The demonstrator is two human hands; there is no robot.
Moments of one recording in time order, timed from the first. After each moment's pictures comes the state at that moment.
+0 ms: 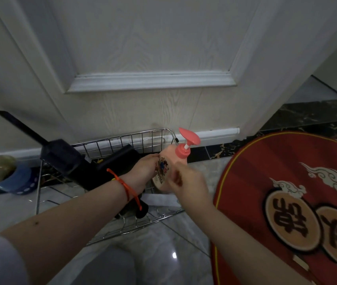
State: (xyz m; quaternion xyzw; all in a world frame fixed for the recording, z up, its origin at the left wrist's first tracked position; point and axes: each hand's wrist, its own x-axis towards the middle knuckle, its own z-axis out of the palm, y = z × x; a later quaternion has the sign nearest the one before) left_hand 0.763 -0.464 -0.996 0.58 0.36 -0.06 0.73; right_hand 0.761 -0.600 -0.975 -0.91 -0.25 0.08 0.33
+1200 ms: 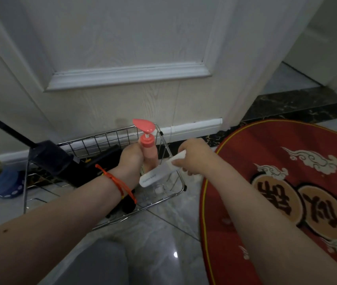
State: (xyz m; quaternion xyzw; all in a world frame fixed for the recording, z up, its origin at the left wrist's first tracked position) left_hand 0.756 -0.485 -0.974 0.57 0.41 0.03 0.71; right_hand 0.794 -0.629 -0.899 -0.94 -0.20 0.24 0.15
